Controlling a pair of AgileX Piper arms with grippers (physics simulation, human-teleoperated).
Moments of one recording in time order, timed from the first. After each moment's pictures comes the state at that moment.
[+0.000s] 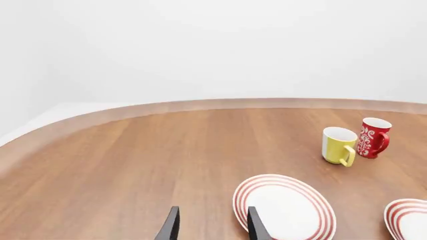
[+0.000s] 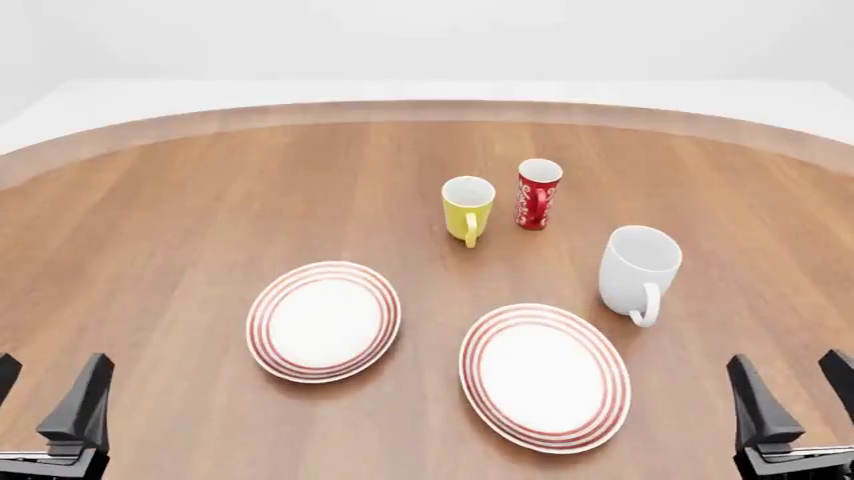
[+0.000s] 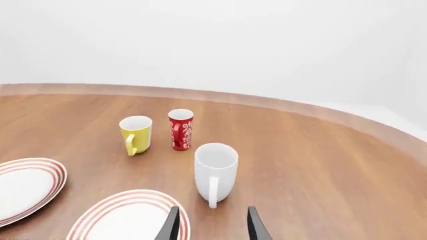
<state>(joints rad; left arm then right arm) 0.00 0.01 0.00 0.00 0.00 0.03 0.07 0.00 -0.03 -0.06</state>
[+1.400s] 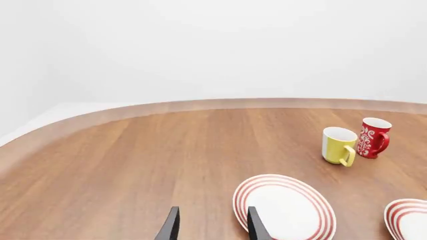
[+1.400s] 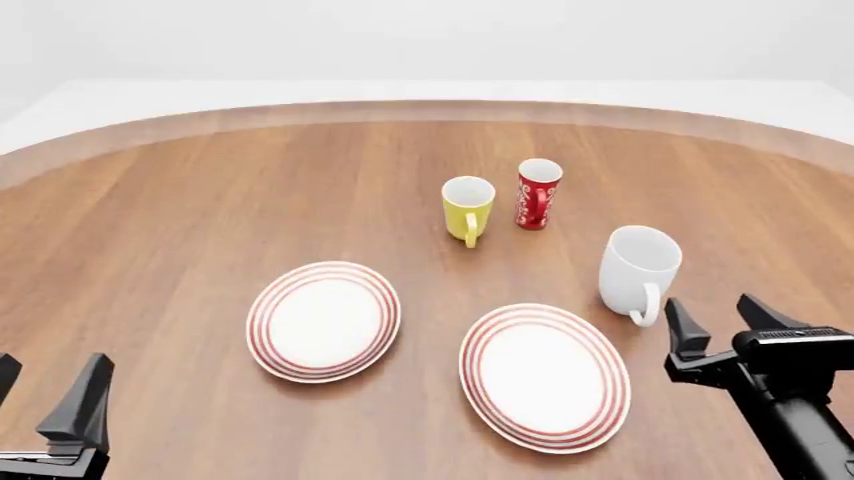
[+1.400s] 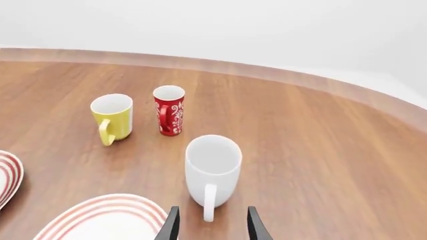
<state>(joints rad) 0.00 0.01 0.00 0.00 0.00 0.00 1.20 -0.05 -0.96 -0.08</state>
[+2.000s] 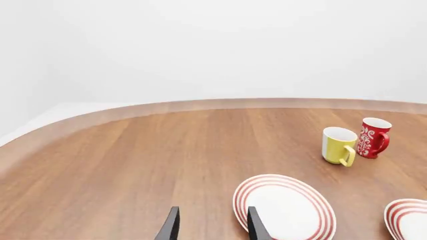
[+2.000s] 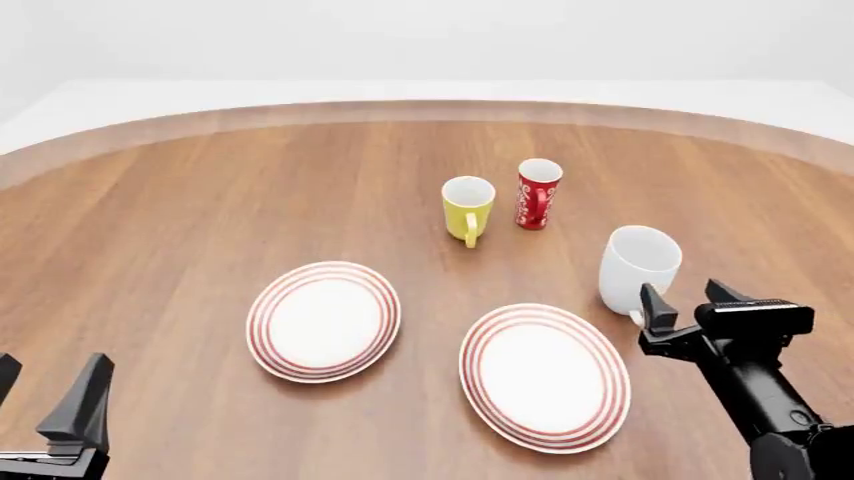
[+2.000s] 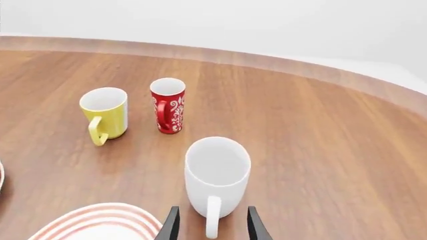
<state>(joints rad) 0.00 0.01 0.00 0.00 0.00 0.01 1.51 -0.17 -1.11 -0.07</state>
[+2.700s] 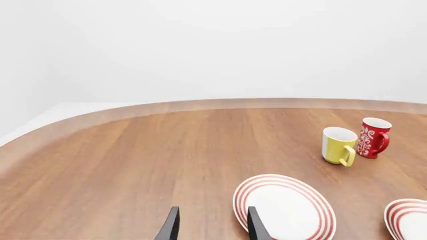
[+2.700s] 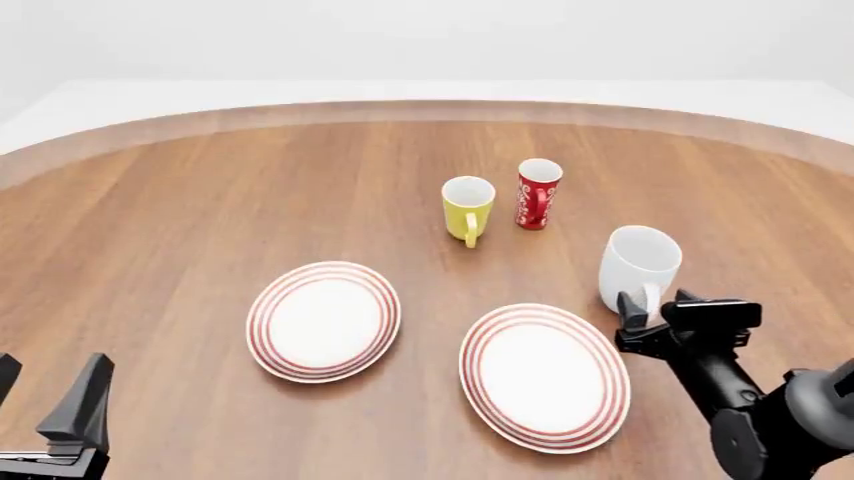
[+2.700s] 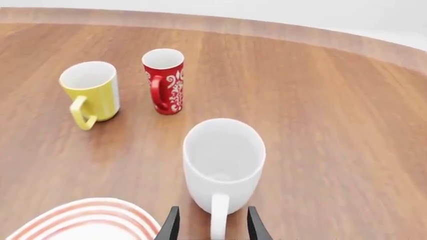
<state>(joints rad) 0.00 0.01 0.00 0.00 0.00 0.02 1.81 -0.28 -1.20 -0.04</state>
